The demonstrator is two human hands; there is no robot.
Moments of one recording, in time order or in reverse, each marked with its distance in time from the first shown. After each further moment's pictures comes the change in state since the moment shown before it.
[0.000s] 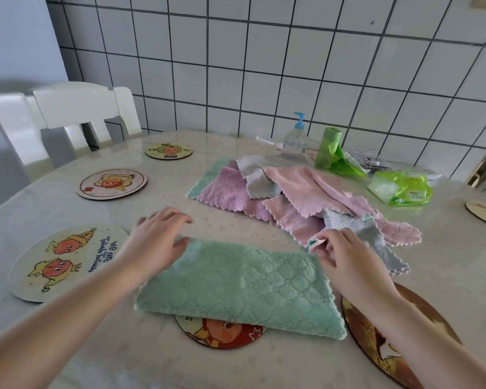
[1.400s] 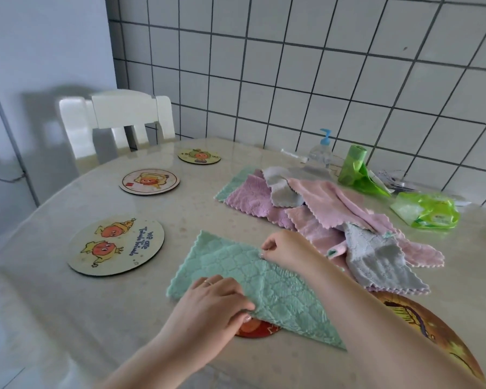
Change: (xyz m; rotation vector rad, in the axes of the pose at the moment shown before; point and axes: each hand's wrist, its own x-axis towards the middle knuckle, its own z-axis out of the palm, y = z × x) left_hand -0.102 0.068 0.013 -0.121 0.082 0.261; right_hand 0.056 -0.098 0.034 0.124 -0.411 -0.147
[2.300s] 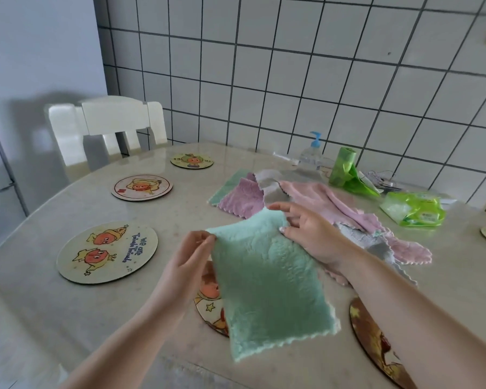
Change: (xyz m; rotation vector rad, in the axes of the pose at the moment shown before) left_hand 0.035 0.002 -0.037 -1.225 0.262 -0.627; right_hand -0.046 0.006 -0.052 0.765 0.062 -0.201
